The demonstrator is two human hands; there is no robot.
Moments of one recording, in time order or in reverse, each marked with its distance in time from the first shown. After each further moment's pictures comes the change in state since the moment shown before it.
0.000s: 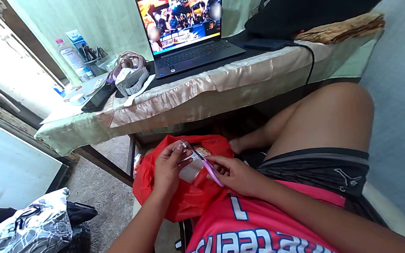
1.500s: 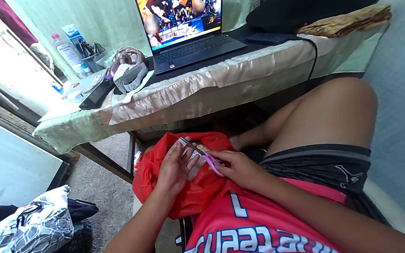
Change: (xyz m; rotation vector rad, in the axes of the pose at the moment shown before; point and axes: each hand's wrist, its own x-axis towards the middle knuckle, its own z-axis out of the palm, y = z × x) left_hand -0.001 -0.010 0.004 -0.303 -0.065 -0.225; right_hand 0.003 0.010 -0.003 -0.175 0.121 -0.007
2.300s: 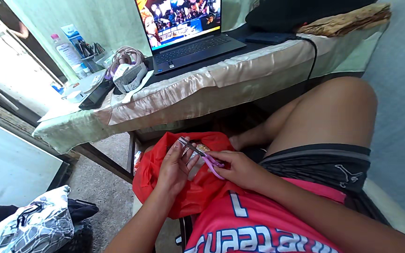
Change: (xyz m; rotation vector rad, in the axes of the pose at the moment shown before) left_hand -0.001 -0.001 0.000 -0.021 0.018 -0.006; right_hand -0.001 -0.001 -0.001 -0.021 -0.013 -0.029
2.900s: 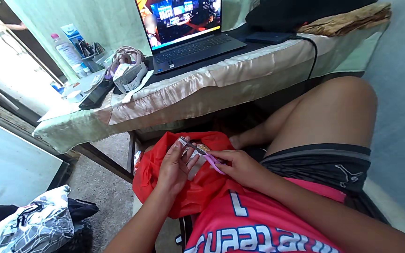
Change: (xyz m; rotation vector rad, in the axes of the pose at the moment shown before) left_hand -0.001 0.001 0.002 0.021 0.005 0.015; right_hand 0.001 0.002 -0.001 0.039 0.014 -0.005
